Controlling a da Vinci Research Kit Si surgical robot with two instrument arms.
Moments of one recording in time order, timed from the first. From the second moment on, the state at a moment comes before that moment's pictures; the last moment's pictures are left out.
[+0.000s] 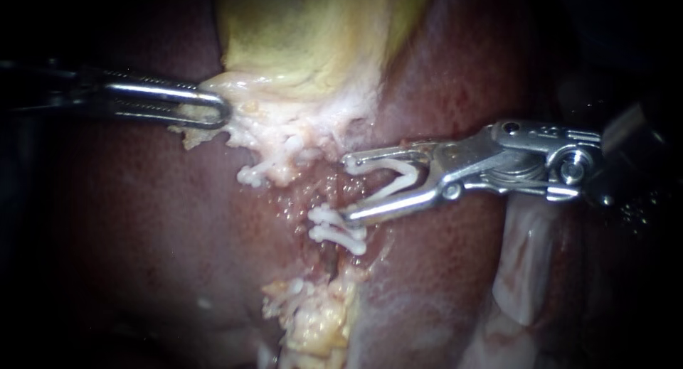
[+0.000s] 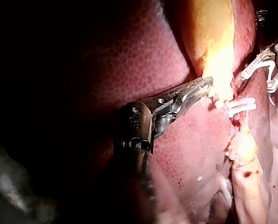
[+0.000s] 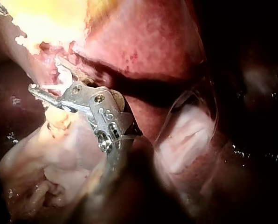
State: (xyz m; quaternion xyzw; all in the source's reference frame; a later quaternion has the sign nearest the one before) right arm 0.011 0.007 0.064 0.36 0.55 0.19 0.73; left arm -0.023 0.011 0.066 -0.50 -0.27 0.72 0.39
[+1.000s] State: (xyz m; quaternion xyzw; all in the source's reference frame) right arm 0.012 0.006 0.072 0.38 0.54 0.23 0.71; left arm -0.023 0.011 0.066 -0.50 -0.27 0.72 0.39
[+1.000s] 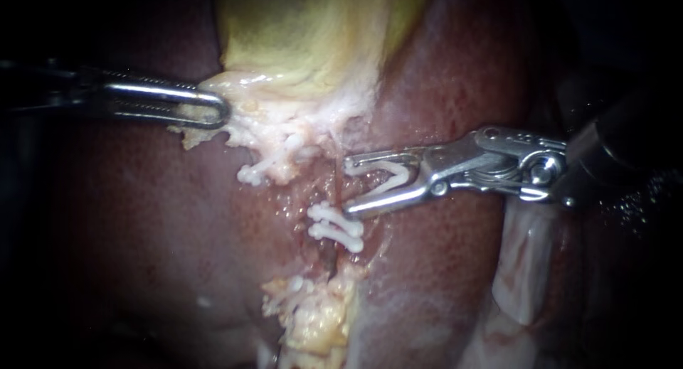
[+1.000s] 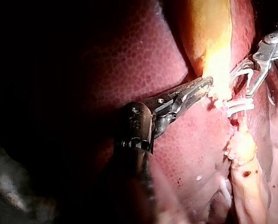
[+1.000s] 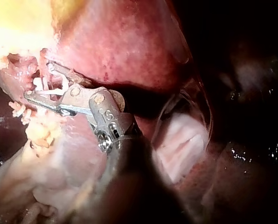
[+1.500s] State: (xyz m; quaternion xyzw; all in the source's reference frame) right arm 0.015 0.006 0.072 0.40 0.59 0.28 0.64; left arm -0.023 0.011 0.066 -0.50 -0.27 0.72 0.39
